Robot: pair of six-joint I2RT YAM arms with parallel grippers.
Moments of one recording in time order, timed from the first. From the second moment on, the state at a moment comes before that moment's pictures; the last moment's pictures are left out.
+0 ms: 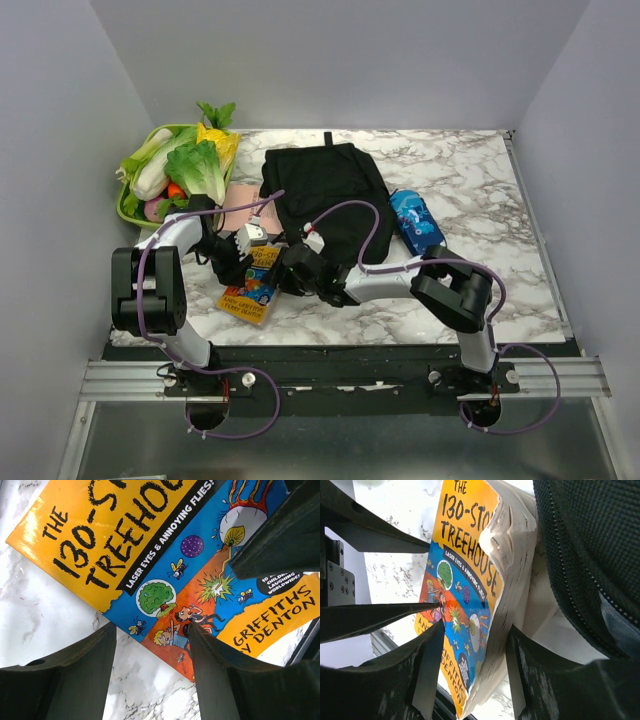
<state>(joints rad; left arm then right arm) 0.03 1.62 0.97 -0.89 0.60 1.18 1.12 1.98 1.14 0.23 0.18 1.18</state>
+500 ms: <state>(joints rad) 0.03 1.62 0.98 -0.91 0.60 1.18 1.12 2.02 1.18 0.21 0.17 1.19</state>
